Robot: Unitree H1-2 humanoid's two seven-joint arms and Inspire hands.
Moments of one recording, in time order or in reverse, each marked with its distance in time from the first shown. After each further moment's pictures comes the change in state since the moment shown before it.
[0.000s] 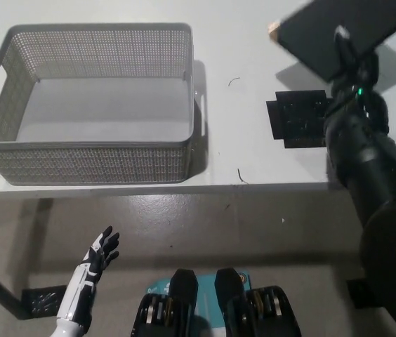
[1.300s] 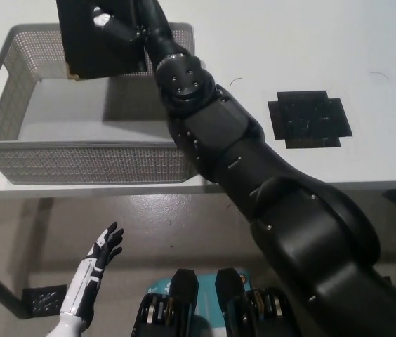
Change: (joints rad) left_arm -0.022 0.005 -0.008 0.008 0.037 0.000 0.000; right_arm -0.239 0.293 0.733 0.124 -0.249 0.088 -0.032
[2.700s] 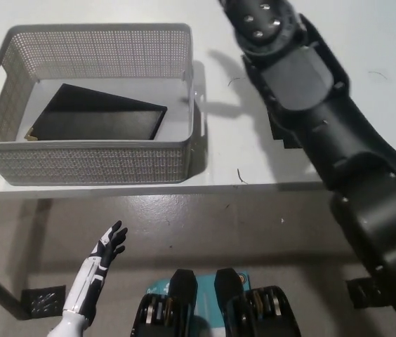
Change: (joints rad) left_arm -0.009 0.003 -0.011 0.003 0.016 0.002 0.000; right_arm 0.098 -0.250 0.042 -0.473 -0.179 0.031 0.200
